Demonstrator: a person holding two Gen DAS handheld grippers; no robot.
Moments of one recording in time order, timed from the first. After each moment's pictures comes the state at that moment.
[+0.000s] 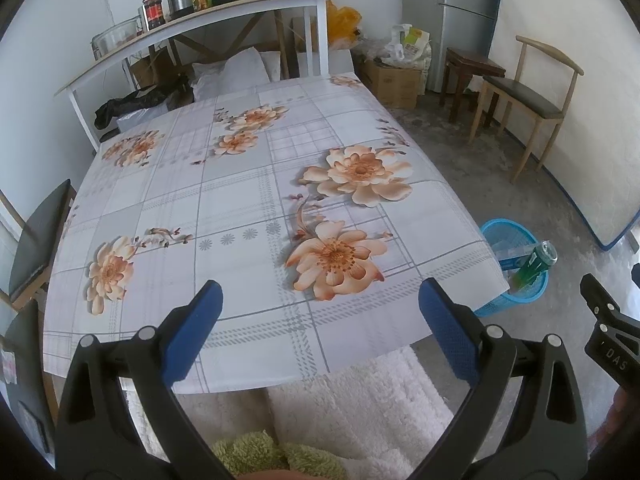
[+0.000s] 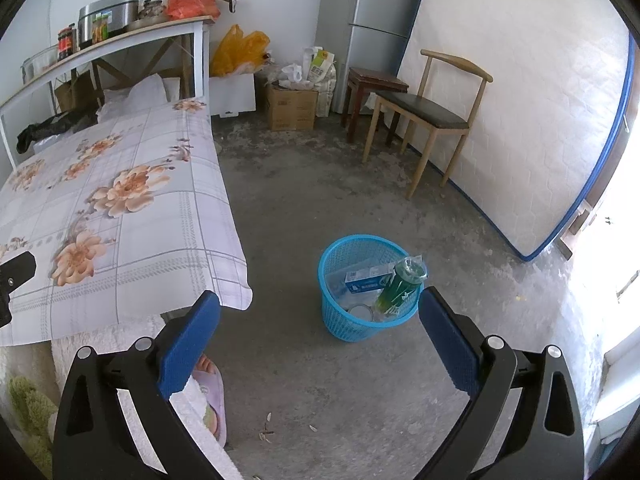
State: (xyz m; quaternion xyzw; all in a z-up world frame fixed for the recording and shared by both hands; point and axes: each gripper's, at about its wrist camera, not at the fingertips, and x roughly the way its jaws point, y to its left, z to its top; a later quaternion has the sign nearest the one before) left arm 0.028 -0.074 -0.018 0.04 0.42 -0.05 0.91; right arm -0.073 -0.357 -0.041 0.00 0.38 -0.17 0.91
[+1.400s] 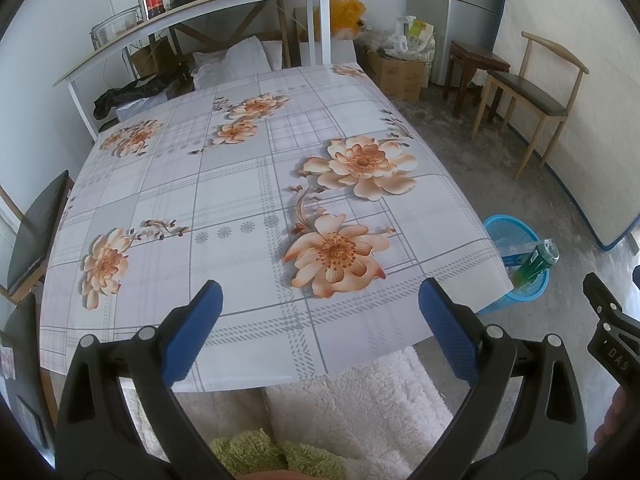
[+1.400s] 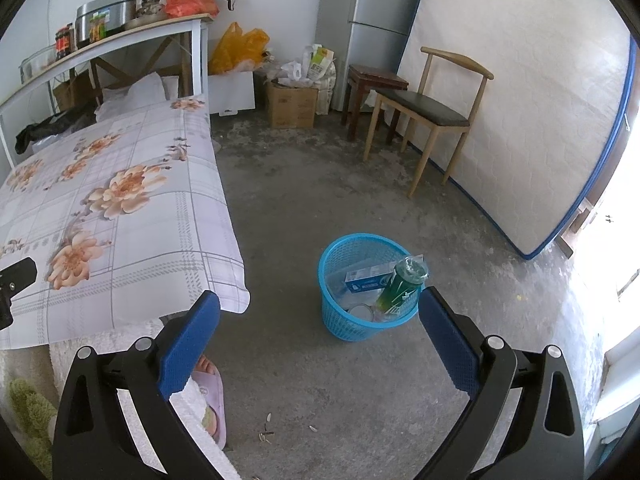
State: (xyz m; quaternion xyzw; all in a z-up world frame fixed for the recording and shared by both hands) left arm 0.035 -0.074 -0.022 0.03 0.44 -0.04 0.90; right arm -0.064 -0.363 -0.042 0.00 0.38 -0.17 0.91
